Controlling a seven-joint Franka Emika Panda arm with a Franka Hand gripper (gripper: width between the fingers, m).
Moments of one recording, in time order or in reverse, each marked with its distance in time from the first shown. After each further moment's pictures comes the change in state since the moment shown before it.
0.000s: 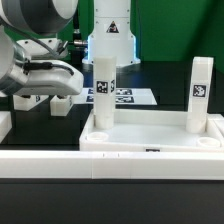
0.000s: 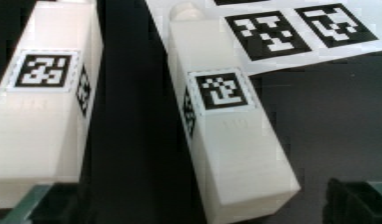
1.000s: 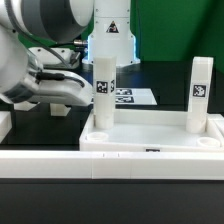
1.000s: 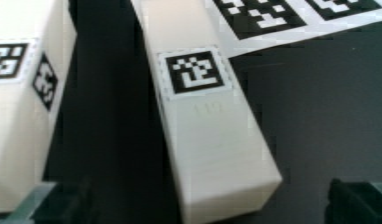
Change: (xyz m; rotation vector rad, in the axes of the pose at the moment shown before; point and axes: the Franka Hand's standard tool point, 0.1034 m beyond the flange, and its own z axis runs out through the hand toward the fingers) arm 0.011 -0.013 0.020 -0.026 0.020 0.056
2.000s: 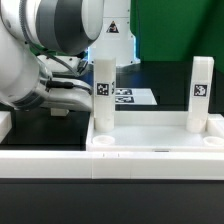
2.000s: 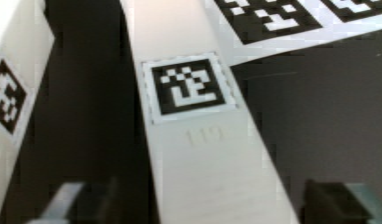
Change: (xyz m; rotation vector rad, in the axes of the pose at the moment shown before) arm 0.001 -0.001 0.017 -0.004 -0.008 0.000
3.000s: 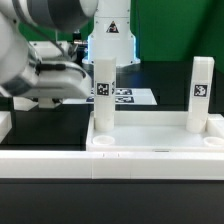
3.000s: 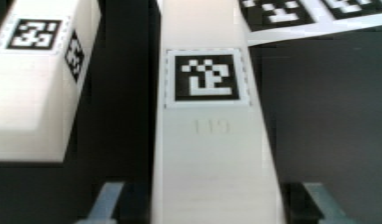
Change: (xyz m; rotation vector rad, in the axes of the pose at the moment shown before) arm -0.007 -0.006 -0.069 -0.043 0.072 -0.086
